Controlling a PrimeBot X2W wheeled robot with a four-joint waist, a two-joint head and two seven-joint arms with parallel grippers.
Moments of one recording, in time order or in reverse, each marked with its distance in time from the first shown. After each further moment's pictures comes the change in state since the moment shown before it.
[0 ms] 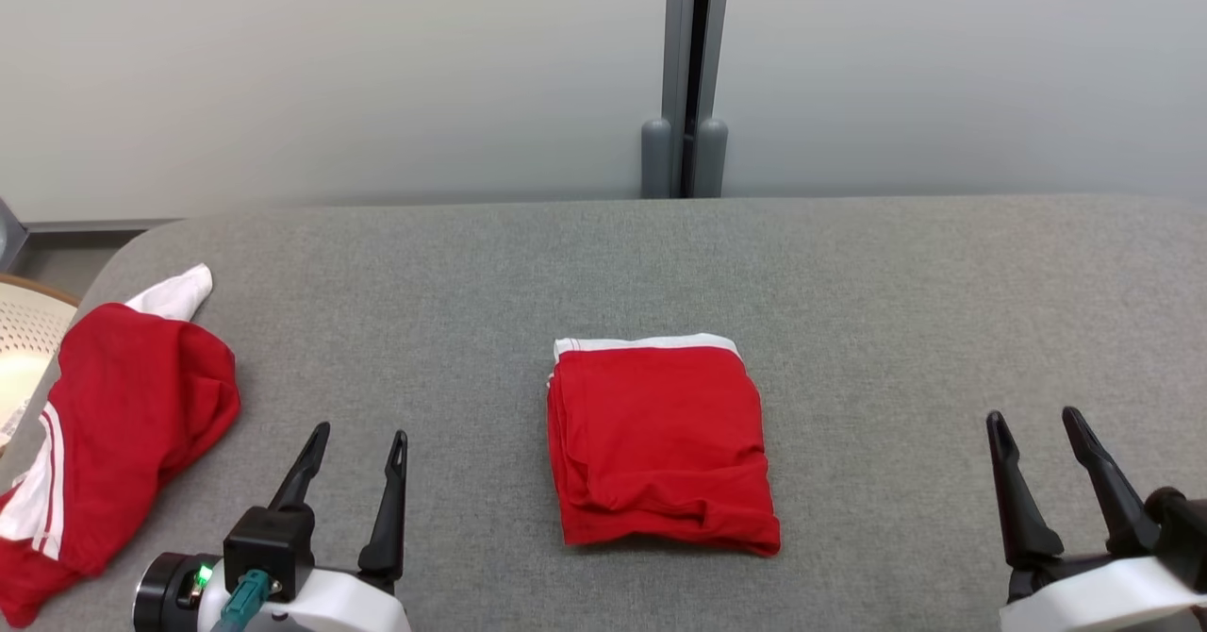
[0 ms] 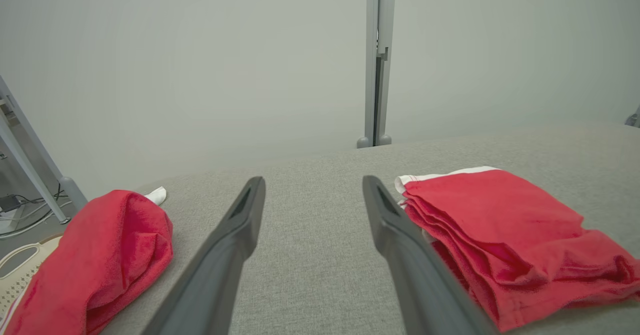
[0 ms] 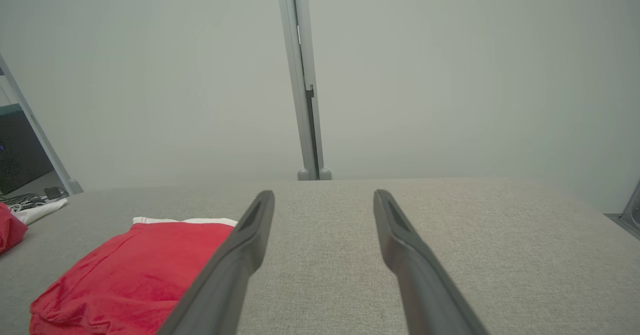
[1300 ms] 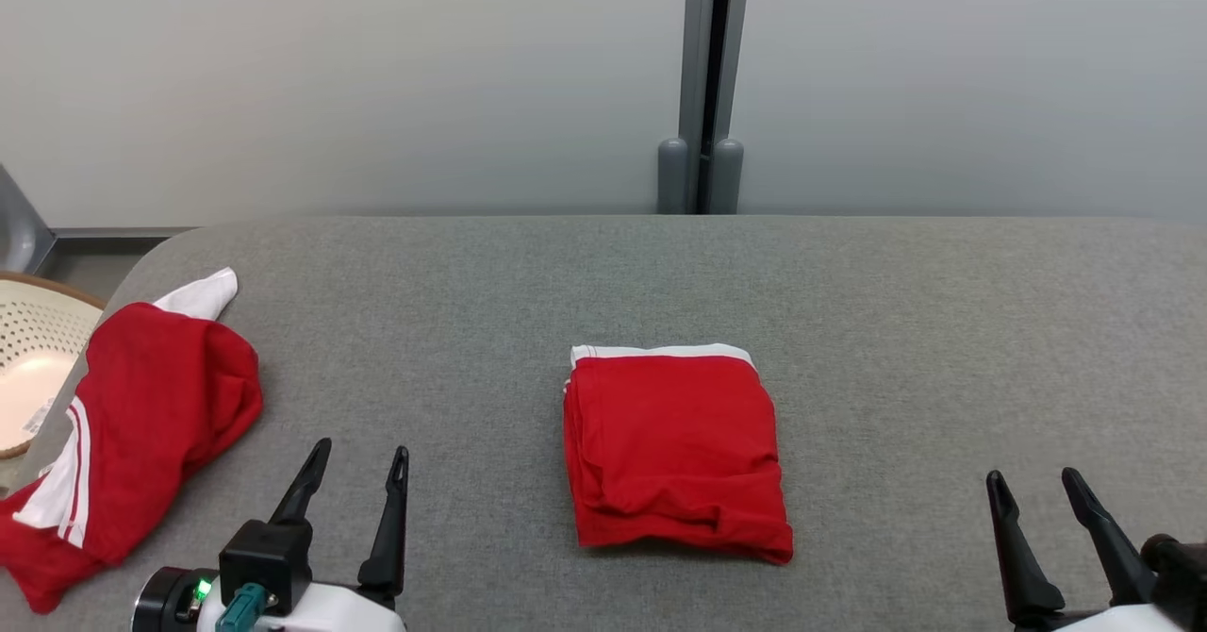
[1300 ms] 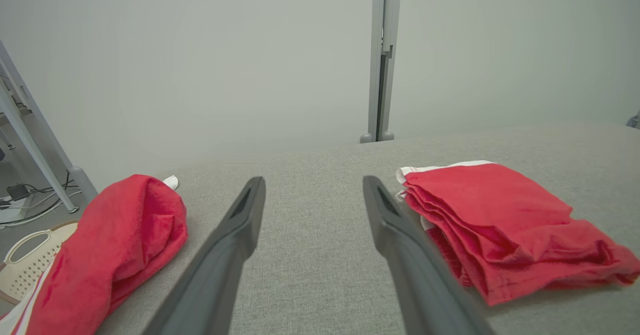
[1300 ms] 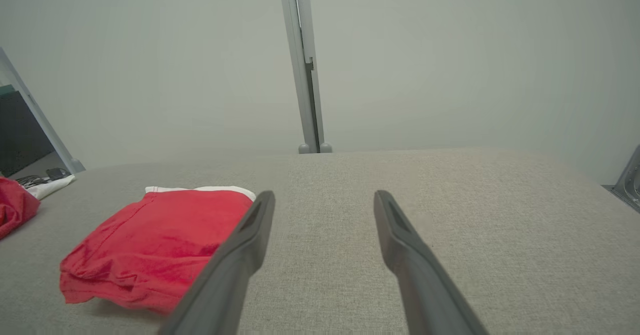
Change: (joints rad) left arm 0.058 0.034 -0.021 -0.055 -0.033 0.019 0.030; right arm 0.136 0.044 -0.042 -0.117 -0.021 0.000 0.106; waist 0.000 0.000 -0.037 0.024
